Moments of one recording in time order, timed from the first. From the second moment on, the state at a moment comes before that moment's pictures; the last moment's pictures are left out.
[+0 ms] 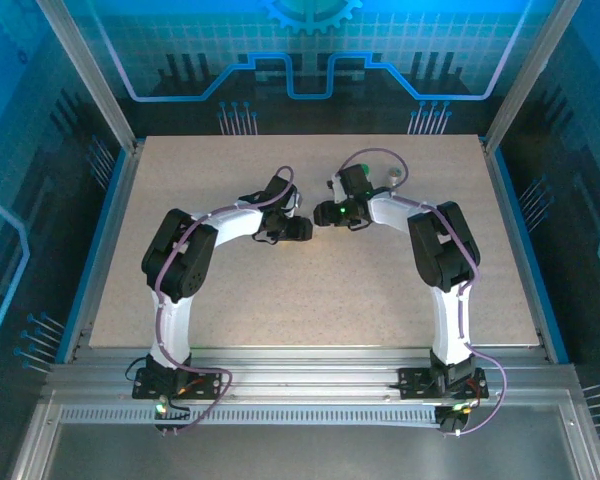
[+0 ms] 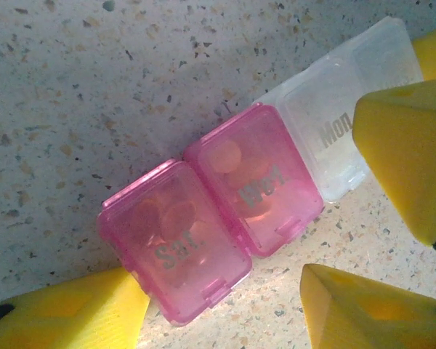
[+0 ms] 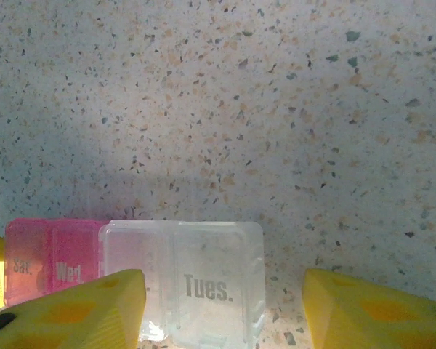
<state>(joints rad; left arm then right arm) -0.45 2.05 1.36 -0.38 0.22 -0.43 0.40 2.11 1.44 -0.32 -0.26 0.30</state>
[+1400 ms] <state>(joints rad) -0.43 2.05 1.32 -0.21 0.16 -0.63 0.40 2.13 1.47 -0.35 -0.28 0.28</state>
